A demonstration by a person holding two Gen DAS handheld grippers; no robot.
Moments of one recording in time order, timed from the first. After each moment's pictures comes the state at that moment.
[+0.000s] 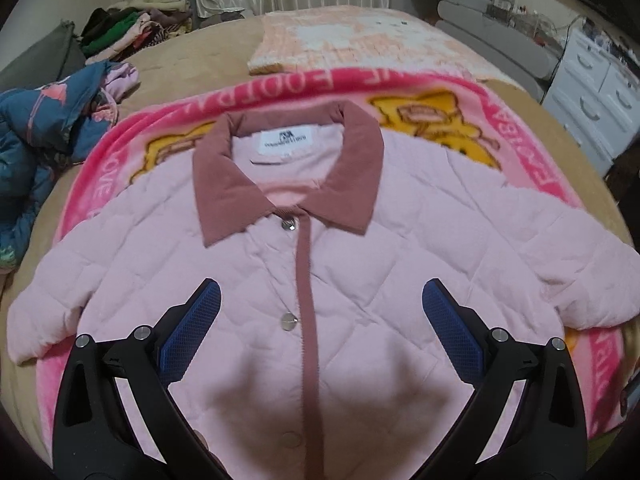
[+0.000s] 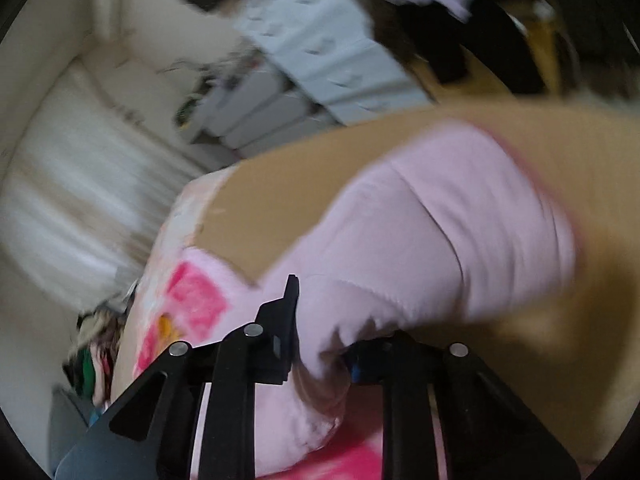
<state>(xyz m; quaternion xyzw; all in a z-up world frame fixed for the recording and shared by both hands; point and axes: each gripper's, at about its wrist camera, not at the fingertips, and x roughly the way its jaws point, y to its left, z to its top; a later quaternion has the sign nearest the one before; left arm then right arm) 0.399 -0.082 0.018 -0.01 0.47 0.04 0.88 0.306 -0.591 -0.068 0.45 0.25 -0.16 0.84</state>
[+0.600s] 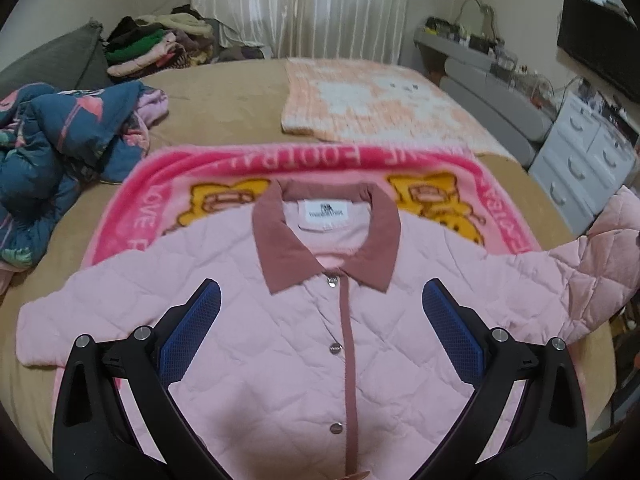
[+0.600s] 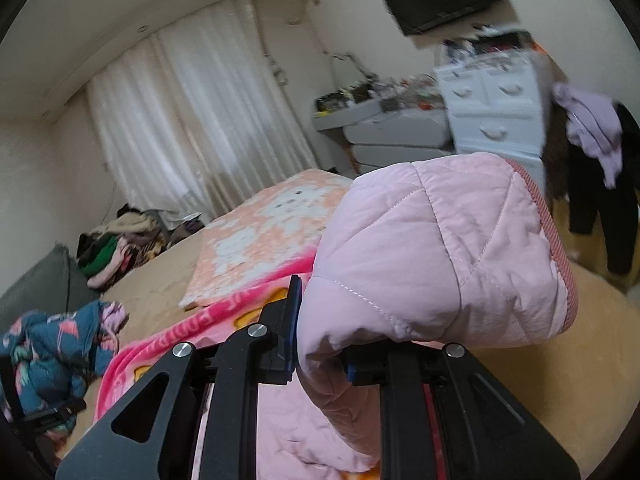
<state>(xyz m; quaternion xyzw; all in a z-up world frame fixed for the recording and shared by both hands) 0.367 -0.021 0.114 -0.05 0.40 0.04 0.91 0.350 -0.429 0.116 0.22 0.21 -0.01 0.95</state>
